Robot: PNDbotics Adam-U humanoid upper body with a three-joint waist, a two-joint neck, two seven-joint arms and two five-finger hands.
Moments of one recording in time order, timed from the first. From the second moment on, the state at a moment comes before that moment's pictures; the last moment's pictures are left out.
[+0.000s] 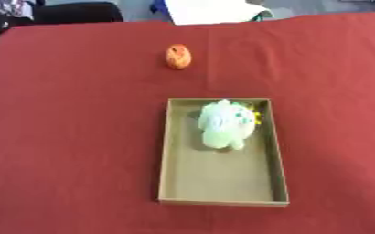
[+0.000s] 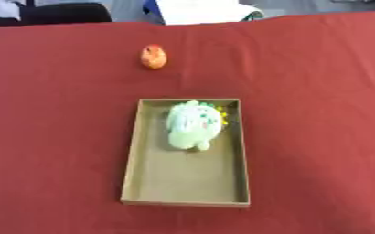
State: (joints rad) left arm -0.65 0.77 -0.07 -1.92 -0.38 0.01 0.04; right arm -0.40 -0.84 -0.11 -1.98 0.52 -0.02 -0.32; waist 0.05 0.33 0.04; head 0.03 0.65
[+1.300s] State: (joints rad) left arm -1.03 0.65 -0.24 -1.38 -0.69 -0.14 -0.47; right arm -0.38 -0.84 -0.18 -1.99 0.44 0.03 -0.43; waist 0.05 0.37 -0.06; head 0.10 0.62
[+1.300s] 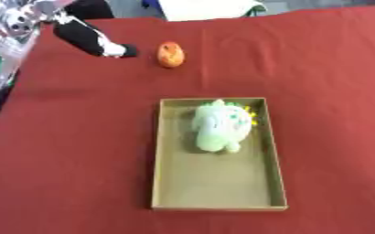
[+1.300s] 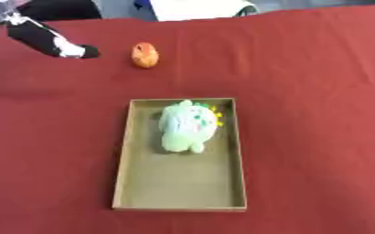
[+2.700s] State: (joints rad) left arm -1.09 0.55 -0.23 -1.15 -0.76 -0.14 -0.54; right arm -0.41 -0.79 -0.18 -1.99 0.41 0.03 -0.44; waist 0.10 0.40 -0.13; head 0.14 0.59
